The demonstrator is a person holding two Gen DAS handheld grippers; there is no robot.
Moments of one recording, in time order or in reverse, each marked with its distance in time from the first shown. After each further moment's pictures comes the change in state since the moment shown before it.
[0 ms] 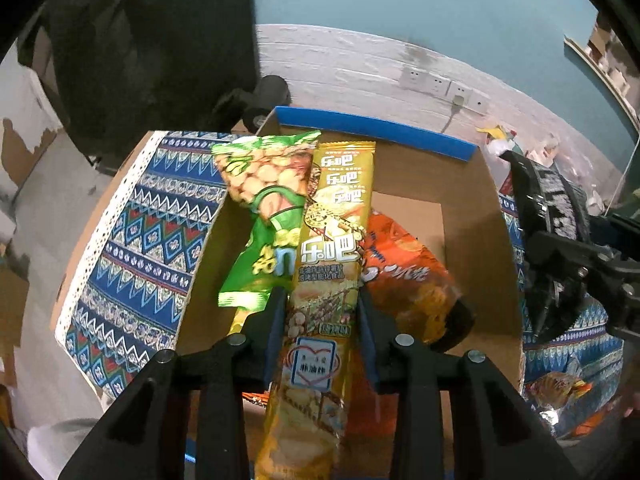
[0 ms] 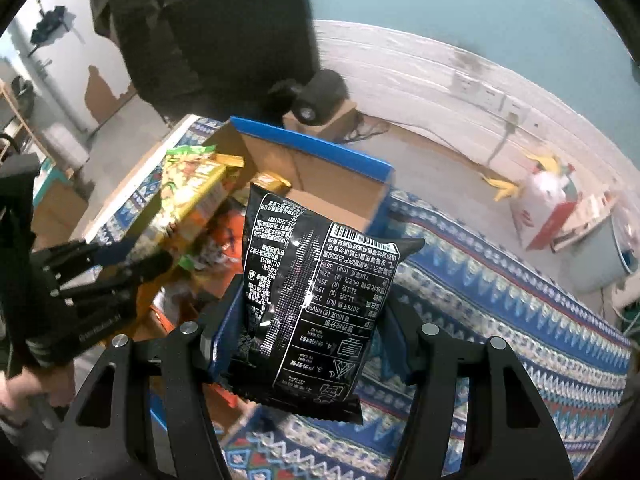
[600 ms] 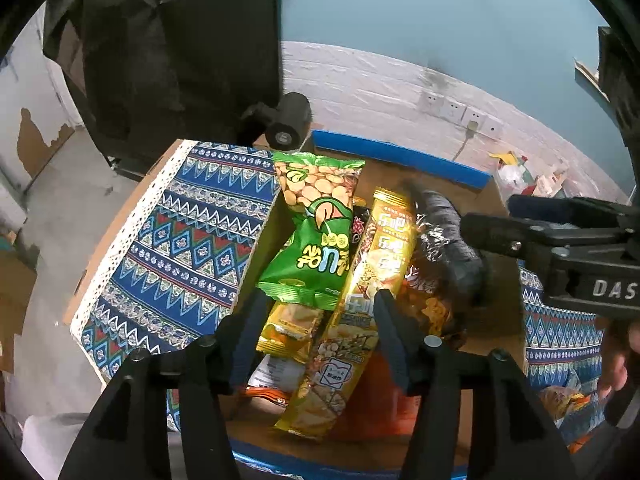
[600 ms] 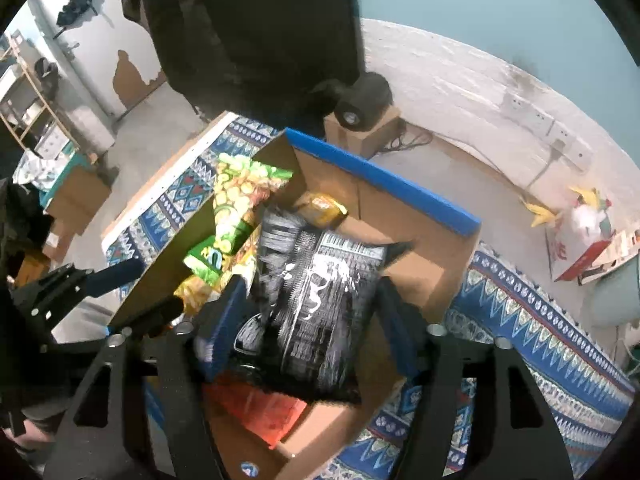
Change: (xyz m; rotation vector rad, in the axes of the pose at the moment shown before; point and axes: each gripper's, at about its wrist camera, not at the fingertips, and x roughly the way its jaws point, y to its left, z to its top) left arm -0.022 0.021 -0.001 -0.047 -0.068 0.041; right arm 0.032 0.036 0.039 -0.072 0.007 0.080
